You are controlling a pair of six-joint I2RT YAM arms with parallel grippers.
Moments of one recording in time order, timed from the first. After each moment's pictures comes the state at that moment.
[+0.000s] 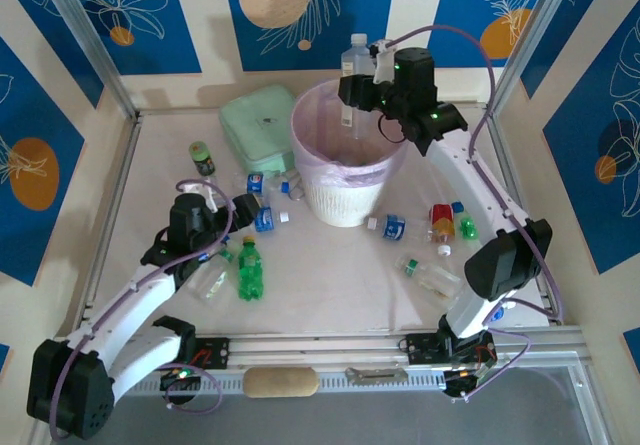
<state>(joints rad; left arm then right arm) -0.33 0.93 0.52 -0.06 0.09 -0.62 0.39 1.67 1.77 -0.45 -0.21 0.29</state>
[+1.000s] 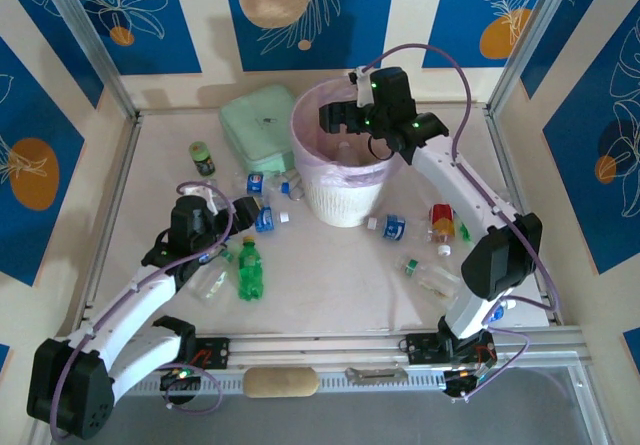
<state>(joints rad) -0.33 0.93 0.50 -0.07 0.09 -0.63 0.45 1.67 1.69 -0.53 -0.13 0.23</state>
